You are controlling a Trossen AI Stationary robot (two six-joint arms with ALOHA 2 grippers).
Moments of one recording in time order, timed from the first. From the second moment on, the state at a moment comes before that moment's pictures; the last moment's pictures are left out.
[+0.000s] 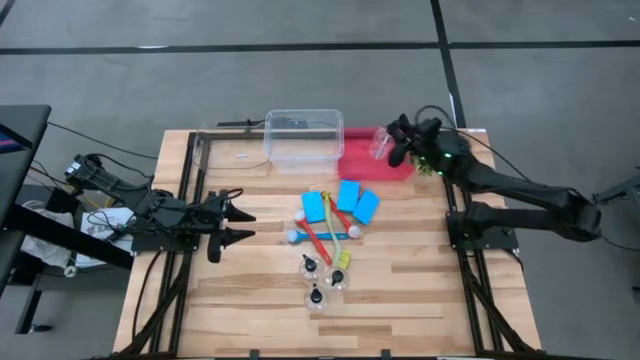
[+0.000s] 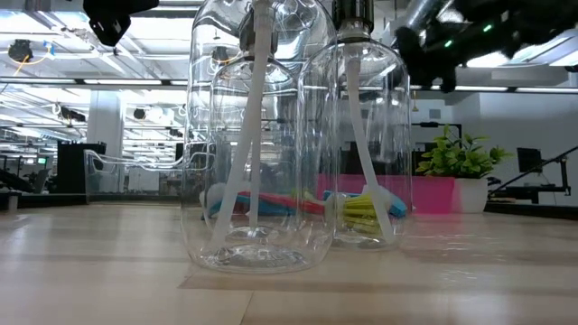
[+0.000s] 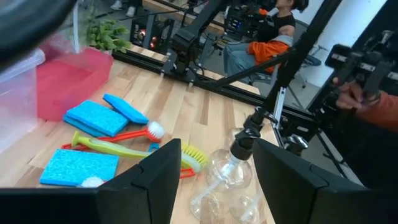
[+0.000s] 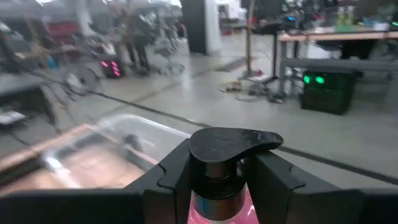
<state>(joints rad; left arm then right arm) -0.50 0.61 0.54 -0.15 -0.46 -0.40 -0.56 0.87 0.53 0.30 0.31 0.16</state>
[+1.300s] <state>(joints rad) -0.50 0.61 0.54 -0.13 -0.49 -0.40 -0.61 1.45 0.79 0.47 0.26 0.15</state>
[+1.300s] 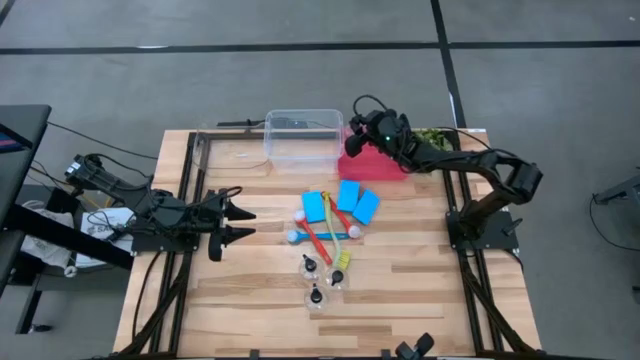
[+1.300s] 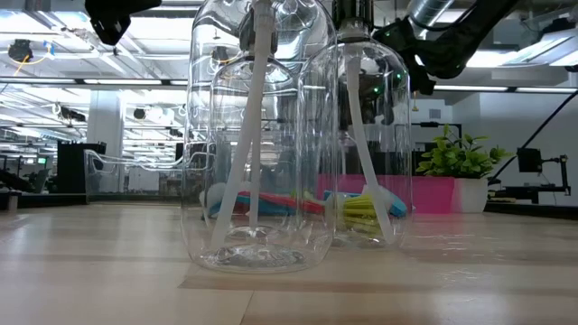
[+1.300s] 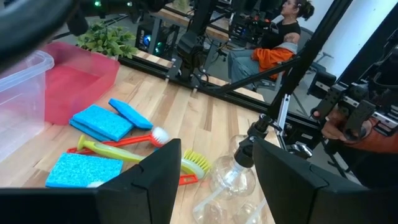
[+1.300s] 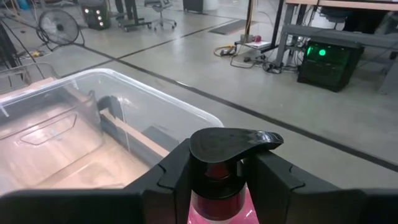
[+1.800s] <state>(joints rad) -0.50 0.61 0.54 -0.13 -0.49 -0.40 -0.60 1.45 0.79 0.48 0.27 0.15</state>
